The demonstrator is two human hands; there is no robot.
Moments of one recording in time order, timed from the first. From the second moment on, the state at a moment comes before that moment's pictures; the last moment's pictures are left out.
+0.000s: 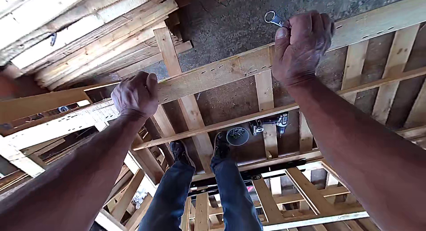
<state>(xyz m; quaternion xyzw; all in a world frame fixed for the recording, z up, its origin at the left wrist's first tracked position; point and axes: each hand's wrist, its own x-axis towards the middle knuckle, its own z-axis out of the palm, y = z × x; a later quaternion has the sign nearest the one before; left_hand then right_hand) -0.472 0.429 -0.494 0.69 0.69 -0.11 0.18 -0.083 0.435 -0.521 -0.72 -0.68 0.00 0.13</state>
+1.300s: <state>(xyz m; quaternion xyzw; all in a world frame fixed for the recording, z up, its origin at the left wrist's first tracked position) -0.479 0.436 -0.498 0.72 0.65 -0.12 0.21 -0.089 0.444 -0.509 -0.74 -0.67 0.02 0.02</state>
